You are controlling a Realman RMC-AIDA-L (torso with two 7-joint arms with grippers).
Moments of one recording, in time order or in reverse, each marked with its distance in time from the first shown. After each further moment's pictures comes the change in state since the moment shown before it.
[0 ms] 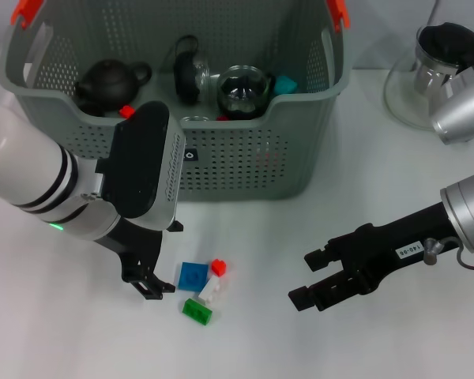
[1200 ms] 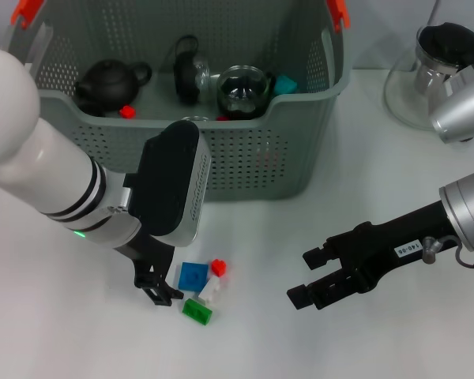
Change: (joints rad) left arm -0.020 0.000 0.106 -0.050 0.019 -0.069 -0.026; right arm 0.001 0.001 0.000 0.000 0.005 0.003 -0.003
